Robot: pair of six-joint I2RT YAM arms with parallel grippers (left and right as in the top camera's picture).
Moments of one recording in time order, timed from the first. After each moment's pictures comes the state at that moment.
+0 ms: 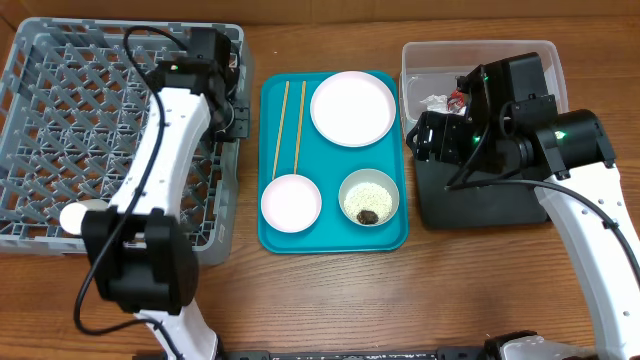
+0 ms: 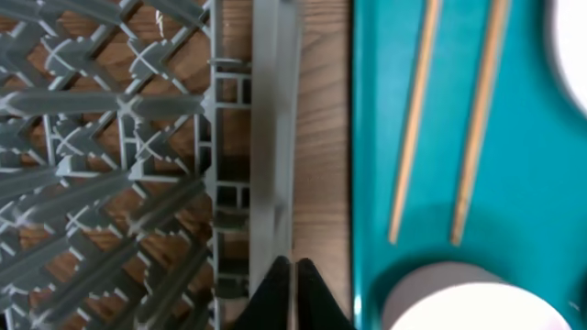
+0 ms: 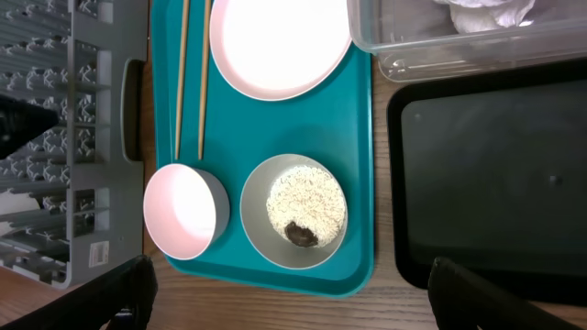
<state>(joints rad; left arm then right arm) -0.10 1.93 1.69 -1.09 -0.07 -0.08 0.23 1.45 1.52 -1.14 -0.27 0.38</state>
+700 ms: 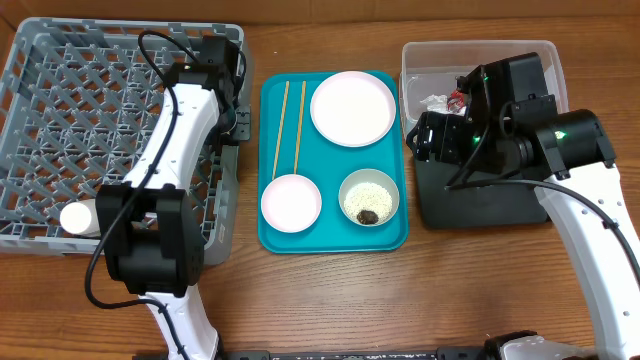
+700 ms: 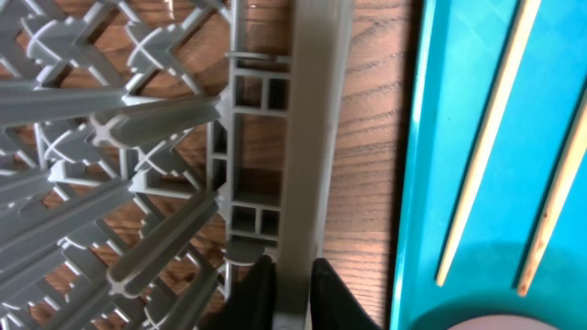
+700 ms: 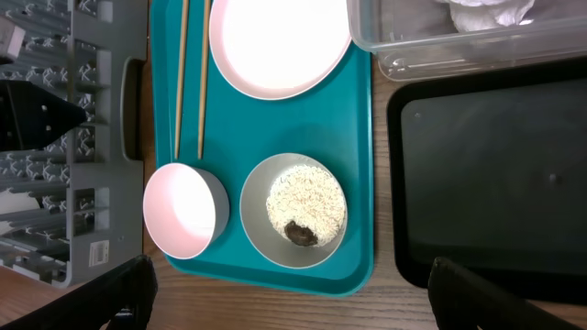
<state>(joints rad) -0.10 2.02 1.69 -1.06 -0.14 -0.11 0.23 1.45 1.52 -1.14 -0.27 0.38</state>
